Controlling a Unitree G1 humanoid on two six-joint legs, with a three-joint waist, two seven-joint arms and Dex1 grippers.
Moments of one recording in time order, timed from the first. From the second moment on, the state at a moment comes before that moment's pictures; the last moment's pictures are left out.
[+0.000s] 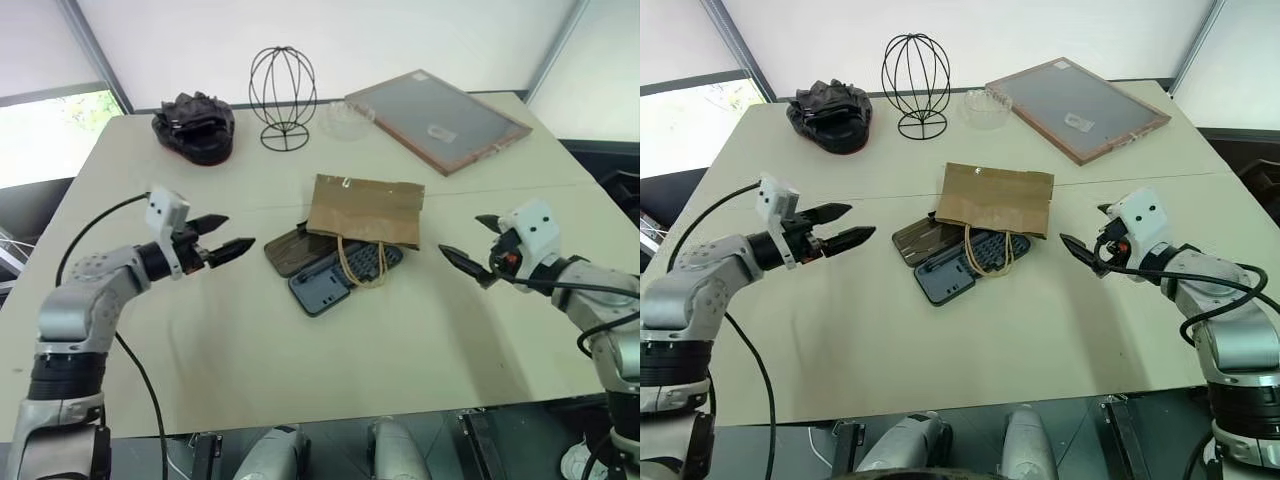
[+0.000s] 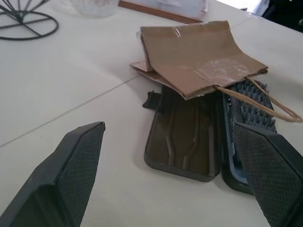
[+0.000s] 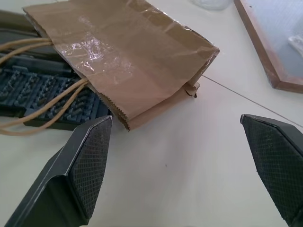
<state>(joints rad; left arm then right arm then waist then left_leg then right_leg) -0.40 0.65 0.17 -0.02 -0.55 0.59 -0.87 -0.19 -0.79 -0.21 -0.28 0.32 0.52 0.64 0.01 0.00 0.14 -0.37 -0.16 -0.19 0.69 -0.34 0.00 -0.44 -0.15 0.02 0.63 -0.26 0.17</state>
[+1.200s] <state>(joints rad) -0.44 0.65 0.13 -0.02 -0.55 0.60 -0.94 -0.76 -0.51 -0.19 0.39 0.33 0.45 0.57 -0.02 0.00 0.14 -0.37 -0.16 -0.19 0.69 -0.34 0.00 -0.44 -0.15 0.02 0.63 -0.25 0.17</state>
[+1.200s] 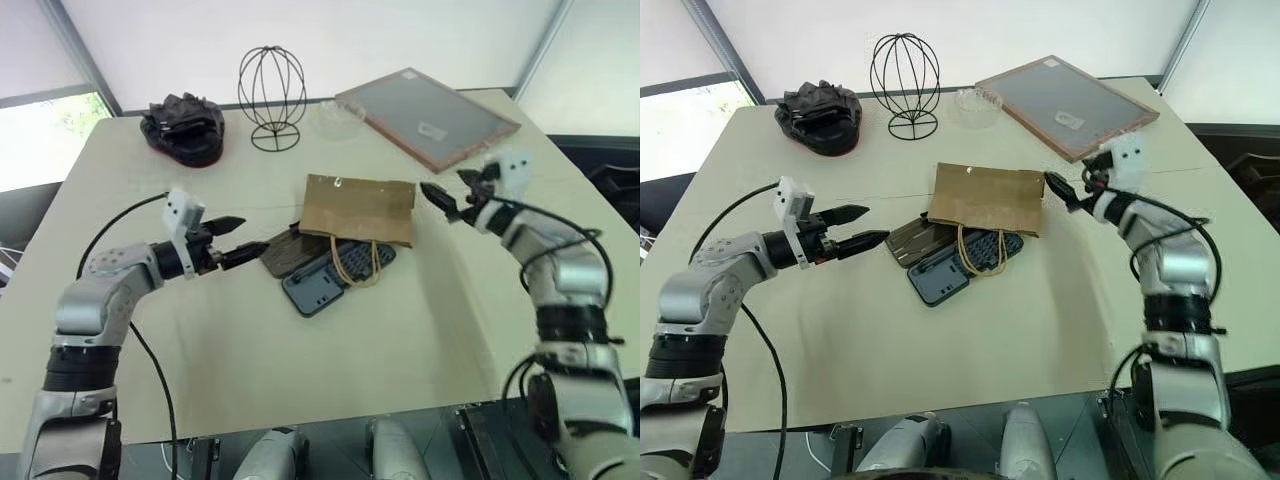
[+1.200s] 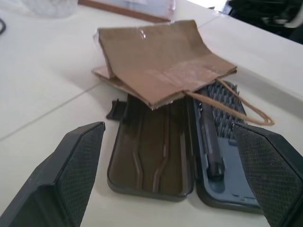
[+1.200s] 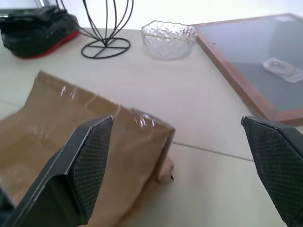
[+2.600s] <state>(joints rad) -0.37 0.69 0.16 -0.12 -0.57 0.62 -0.89 -0.96 -0.42 -0.30 0.59 0.38 0.49 0.60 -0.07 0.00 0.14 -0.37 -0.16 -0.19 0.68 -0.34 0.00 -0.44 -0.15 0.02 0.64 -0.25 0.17</state>
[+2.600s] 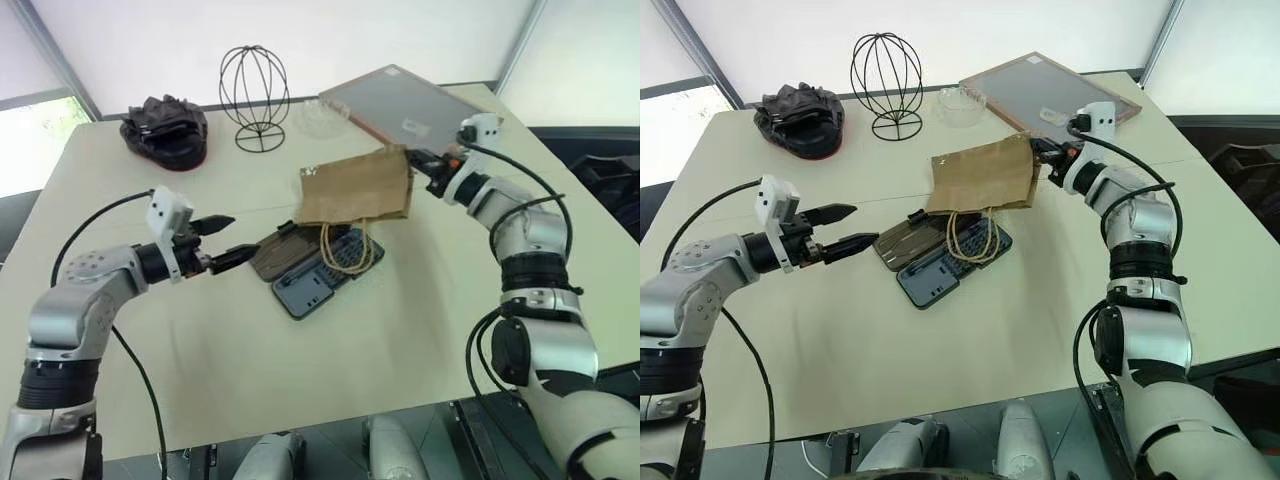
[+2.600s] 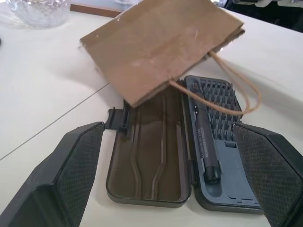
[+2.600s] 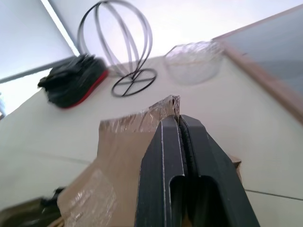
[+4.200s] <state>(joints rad) -0.34 0.63 0.06 -0.13 -0.52 0.58 -0.92 -0.69 -0.53 -0.32 0.44 0.33 0.45 0.21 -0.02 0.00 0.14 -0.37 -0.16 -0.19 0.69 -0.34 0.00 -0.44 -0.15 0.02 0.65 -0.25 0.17</state>
